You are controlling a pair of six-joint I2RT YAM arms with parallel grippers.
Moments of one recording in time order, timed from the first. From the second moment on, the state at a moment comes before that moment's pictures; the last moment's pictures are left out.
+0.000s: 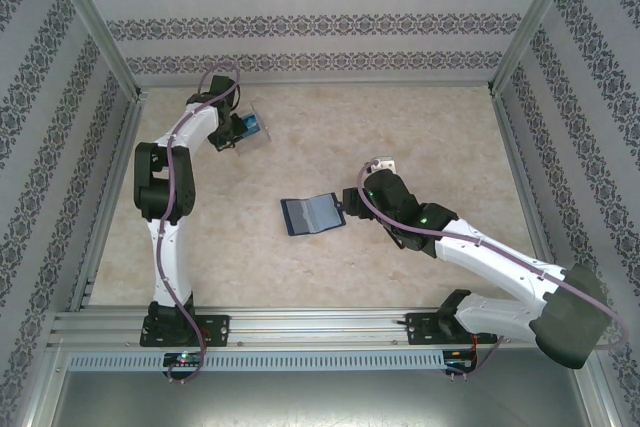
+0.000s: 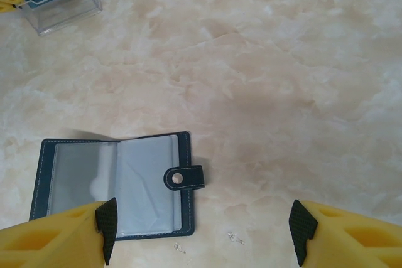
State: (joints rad) left arm -0.09 2.21 1.82 -0.81 -0.02 -0.72; right arm 0.75 1.13 0.76 -0.36 0.29 0.52
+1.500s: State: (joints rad) left arm -0.21 1.45 1.24 -0.59 -0.03 -0.95; right arm 0.65 1.77 1.21 -0.36 0.27 0.91
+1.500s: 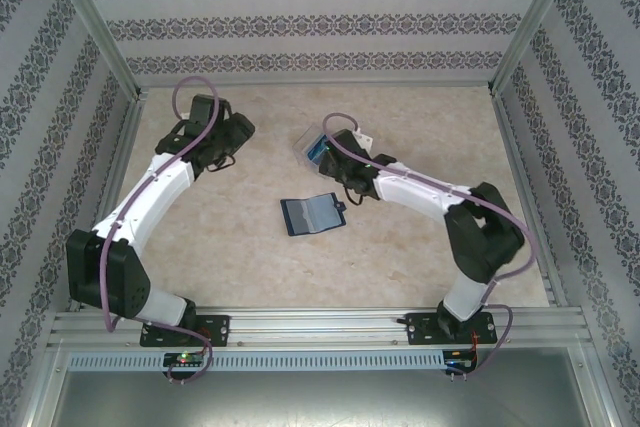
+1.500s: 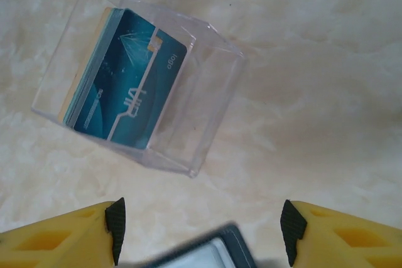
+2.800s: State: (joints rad) left arm -0.14 1.23 1.04 -0.75 -0.01 -0.67; right arm 0.52 2.06 1.47 -0.54 0.36 0.68
